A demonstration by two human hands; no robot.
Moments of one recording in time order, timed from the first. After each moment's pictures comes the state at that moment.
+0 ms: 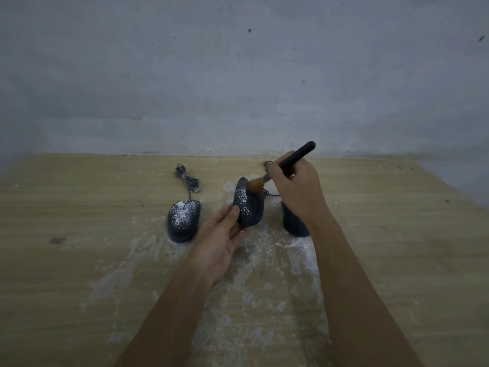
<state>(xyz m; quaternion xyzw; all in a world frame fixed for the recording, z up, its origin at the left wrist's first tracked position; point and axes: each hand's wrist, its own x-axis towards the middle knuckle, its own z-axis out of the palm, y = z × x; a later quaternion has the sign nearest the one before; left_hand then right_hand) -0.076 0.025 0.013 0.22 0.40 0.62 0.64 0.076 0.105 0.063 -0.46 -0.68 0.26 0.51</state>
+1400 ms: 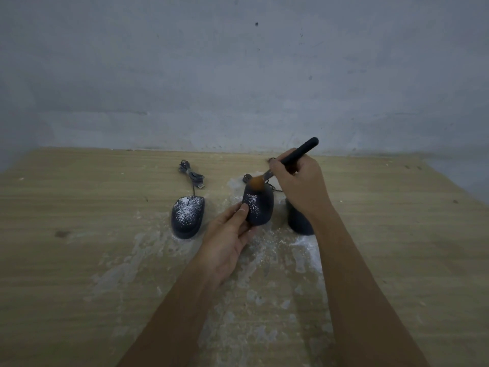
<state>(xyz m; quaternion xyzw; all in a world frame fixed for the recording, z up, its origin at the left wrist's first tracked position) -0.070 0.024 0.011 0.21 0.38 0.62 0.65 0.071 0.105 0.066 -0.45 -0.67 0.29 0.52</state>
